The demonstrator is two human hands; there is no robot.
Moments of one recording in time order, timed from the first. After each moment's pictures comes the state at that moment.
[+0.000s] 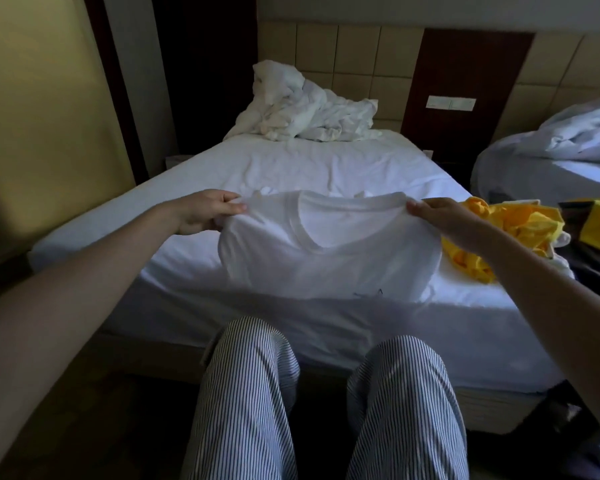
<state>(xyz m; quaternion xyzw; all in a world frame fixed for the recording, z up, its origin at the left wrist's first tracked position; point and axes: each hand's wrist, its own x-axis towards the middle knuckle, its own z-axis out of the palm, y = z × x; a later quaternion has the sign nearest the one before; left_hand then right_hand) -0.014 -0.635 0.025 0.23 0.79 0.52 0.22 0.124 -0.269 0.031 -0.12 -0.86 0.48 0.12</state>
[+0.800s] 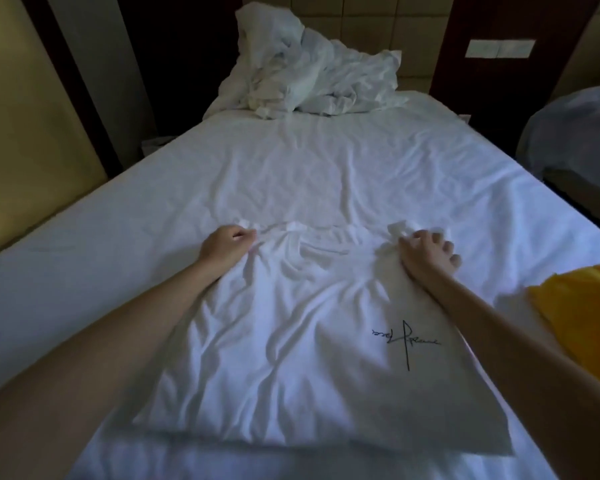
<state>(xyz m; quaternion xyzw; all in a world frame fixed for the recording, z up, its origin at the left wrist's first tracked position) -0.331 -0.491 -0.102 0.07 0.94 0.34 -0.01 -0.217 -0.181 -0.106 -0.33 -0.90 0.26 0.14</state>
